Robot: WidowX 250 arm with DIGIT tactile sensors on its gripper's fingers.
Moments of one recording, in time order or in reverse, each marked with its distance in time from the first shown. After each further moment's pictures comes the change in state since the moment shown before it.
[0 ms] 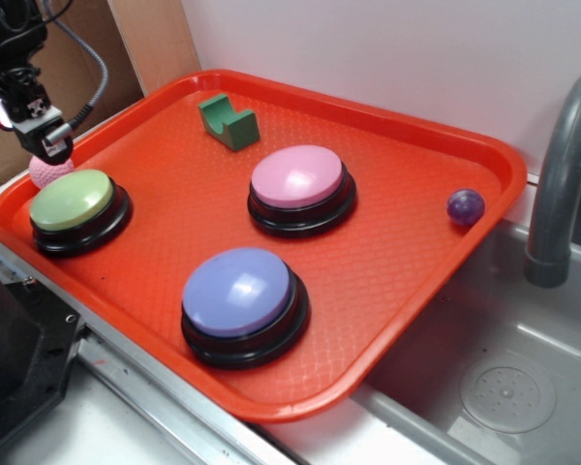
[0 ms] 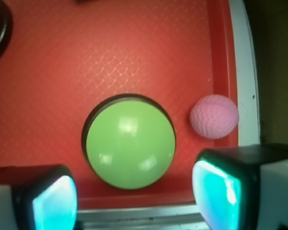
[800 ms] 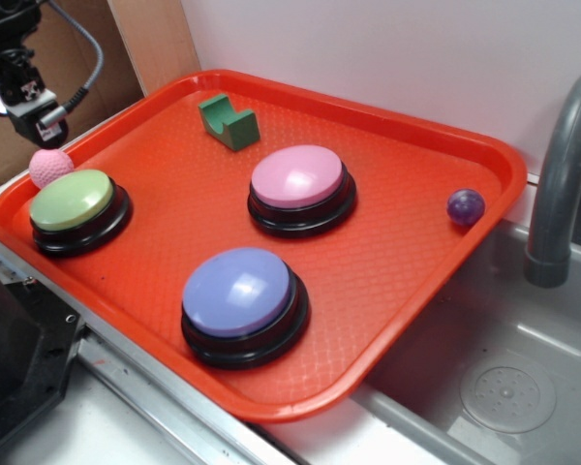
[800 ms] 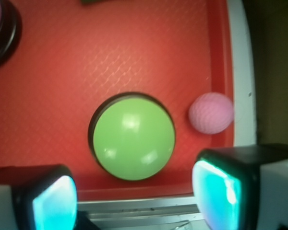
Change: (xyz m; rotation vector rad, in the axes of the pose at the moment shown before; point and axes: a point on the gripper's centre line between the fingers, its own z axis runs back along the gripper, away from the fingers) arm 0.002 0.000 0.015 0.003 -0.006 0.004
